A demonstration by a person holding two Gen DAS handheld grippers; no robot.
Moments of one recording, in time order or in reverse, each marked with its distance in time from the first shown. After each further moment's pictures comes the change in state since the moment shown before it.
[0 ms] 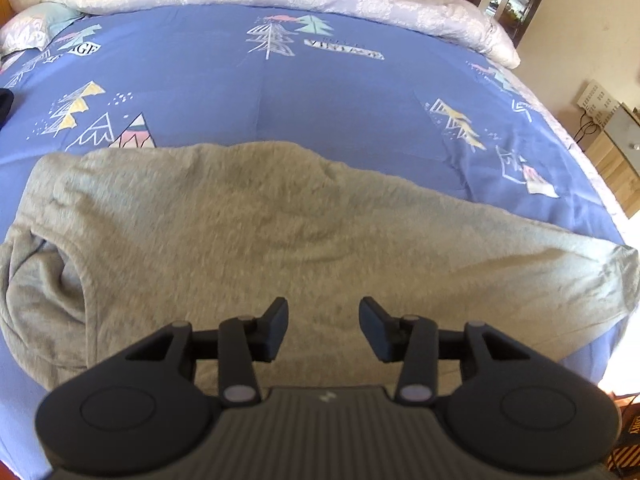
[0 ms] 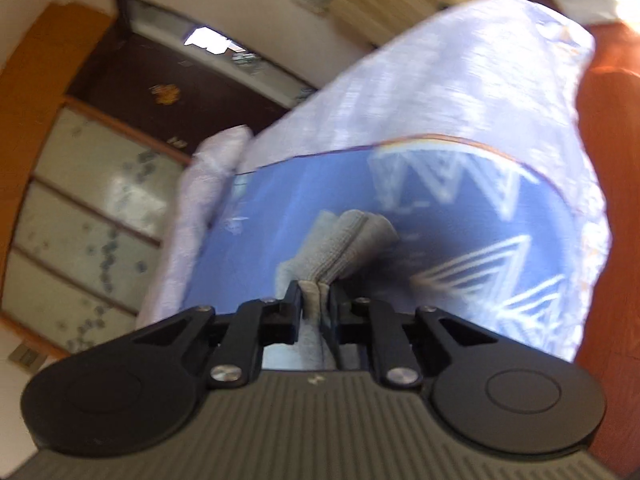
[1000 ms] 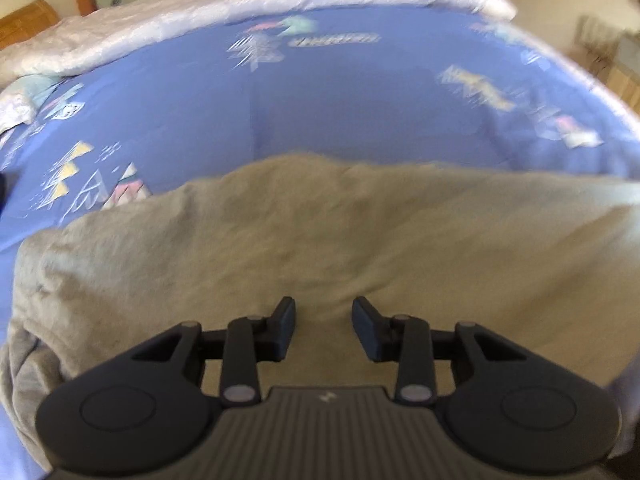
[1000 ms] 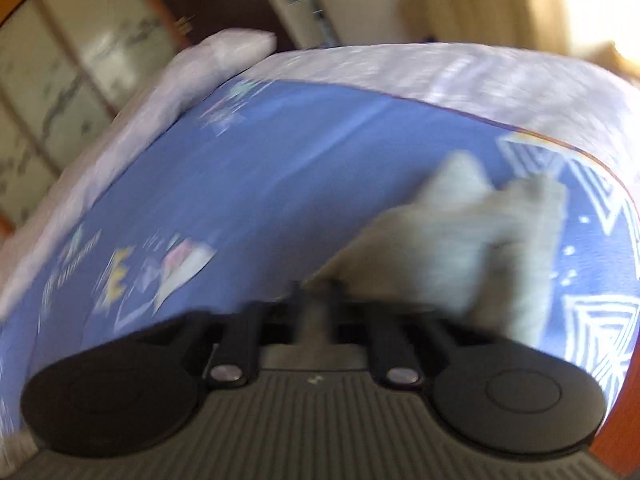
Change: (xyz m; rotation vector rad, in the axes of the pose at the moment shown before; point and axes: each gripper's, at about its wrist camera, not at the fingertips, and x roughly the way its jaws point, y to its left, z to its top) left arm 0.055 -0.005 0.011 0.212 0.013 0.173; right arm 0.109 0.039 -0.024 -0.392 0.117 -0.271
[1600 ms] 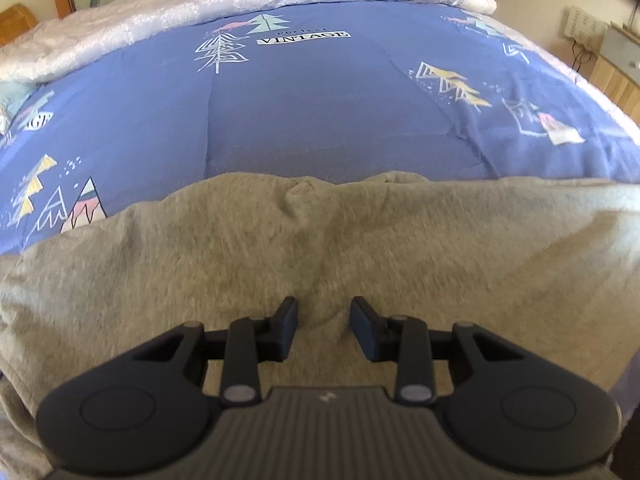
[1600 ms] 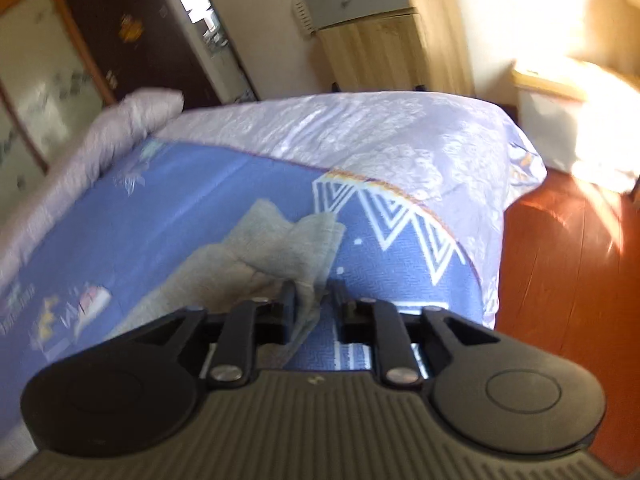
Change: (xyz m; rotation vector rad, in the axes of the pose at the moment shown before) left arm 0.005 -0.026 0.017 0.015 -0.003 -0.078; right arm -0.073 -0.062 -0.025 0.077 -0.174 -0.198
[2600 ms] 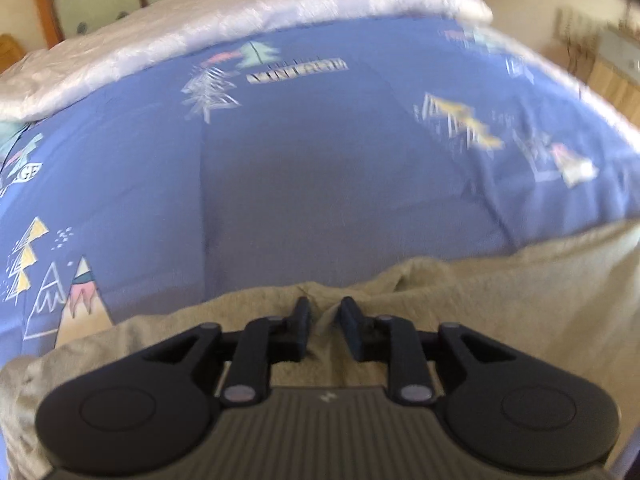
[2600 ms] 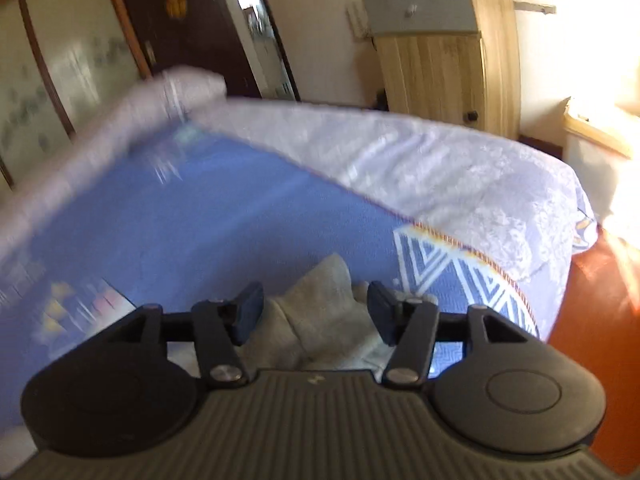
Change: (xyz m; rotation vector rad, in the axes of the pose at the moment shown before) left arm 0.013 0.004 0.064 0.049 -0.057 0.026; right arm 0.028 0.046 0.034 -0.156 -0.020 0.108
